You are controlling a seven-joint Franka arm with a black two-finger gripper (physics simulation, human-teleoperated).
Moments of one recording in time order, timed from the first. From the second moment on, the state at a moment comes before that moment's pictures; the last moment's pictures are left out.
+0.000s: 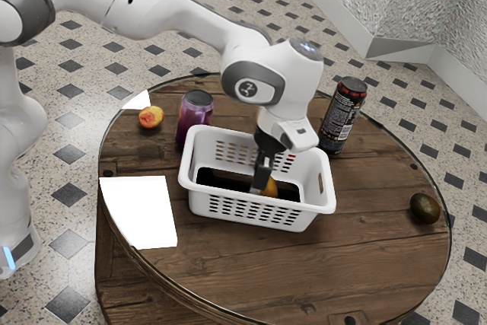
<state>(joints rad) -0.55 -0.03 0.30 -1.98 0.02 1.92 0.15</state>
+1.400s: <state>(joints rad) -0.37 0.50 -0.11 -1.39 0.04 2.14 0.13</state>
